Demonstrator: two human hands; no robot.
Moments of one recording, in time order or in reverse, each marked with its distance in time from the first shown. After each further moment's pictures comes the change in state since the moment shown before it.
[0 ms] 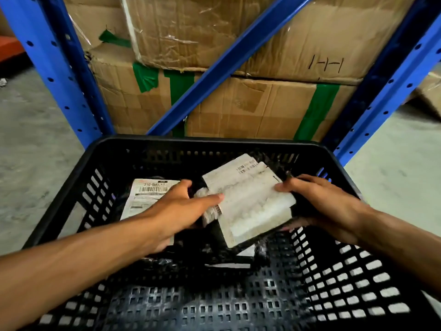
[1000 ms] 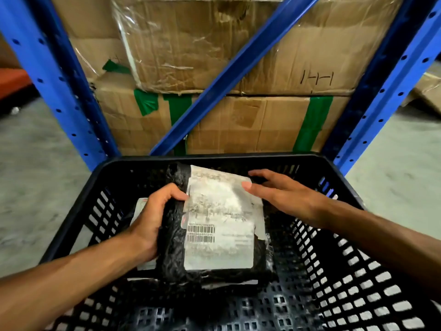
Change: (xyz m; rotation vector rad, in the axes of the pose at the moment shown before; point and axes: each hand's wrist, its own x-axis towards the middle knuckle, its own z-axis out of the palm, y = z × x) left_hand 0.014 -0.006 -0.030 -0.537 -0.166 0.021; right_hand 0.033 -0.018 0.024 -0.475 -0.123 -0.178
